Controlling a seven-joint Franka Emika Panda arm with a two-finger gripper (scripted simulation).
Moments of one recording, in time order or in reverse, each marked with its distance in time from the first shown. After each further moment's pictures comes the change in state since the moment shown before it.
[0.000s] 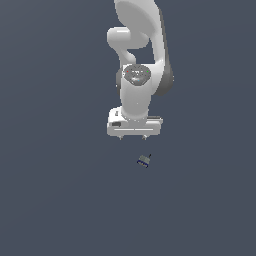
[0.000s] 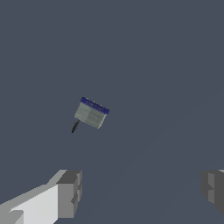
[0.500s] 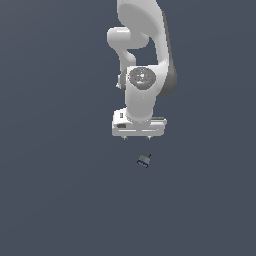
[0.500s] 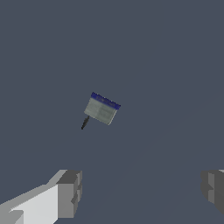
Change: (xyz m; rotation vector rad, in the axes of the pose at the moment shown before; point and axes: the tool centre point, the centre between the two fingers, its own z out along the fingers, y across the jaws) arm -0.003 -0.017 0.006 0.017 -0.030 0.001
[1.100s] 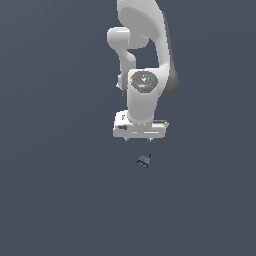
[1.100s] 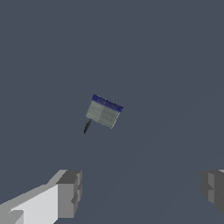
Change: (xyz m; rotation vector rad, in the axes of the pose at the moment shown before) arm 0.004 -0.006 0.007 0.003 0.000 0.040
